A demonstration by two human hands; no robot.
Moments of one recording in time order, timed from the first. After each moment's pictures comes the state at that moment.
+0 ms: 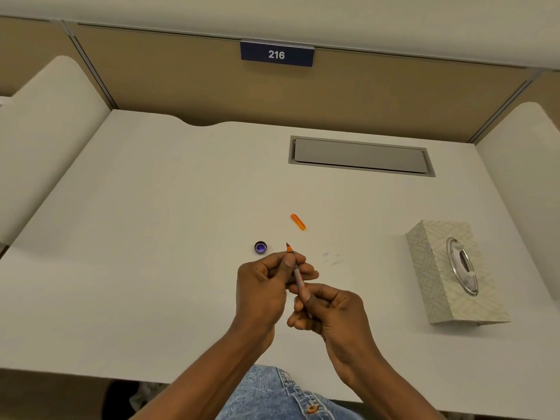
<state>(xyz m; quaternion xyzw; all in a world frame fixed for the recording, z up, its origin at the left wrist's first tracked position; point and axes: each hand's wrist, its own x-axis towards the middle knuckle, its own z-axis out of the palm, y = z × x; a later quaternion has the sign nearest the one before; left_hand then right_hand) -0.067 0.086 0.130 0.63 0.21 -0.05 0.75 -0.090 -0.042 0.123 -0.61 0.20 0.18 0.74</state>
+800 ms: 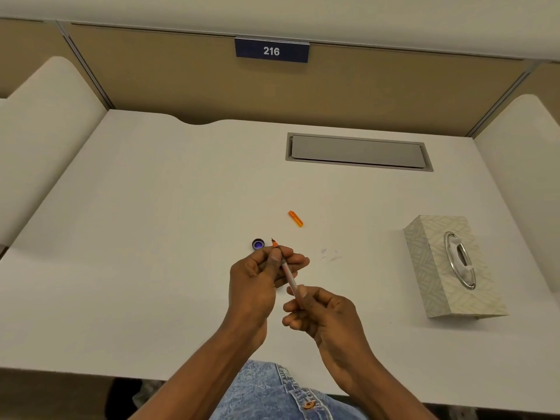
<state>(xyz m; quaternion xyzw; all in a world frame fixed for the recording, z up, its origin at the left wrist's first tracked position) -0.069 0.088 0.128 0.61 0.22 -0.05 0.76 -0.100 -0.043 0.115 -0.57 0.23 0.20 0.76</state>
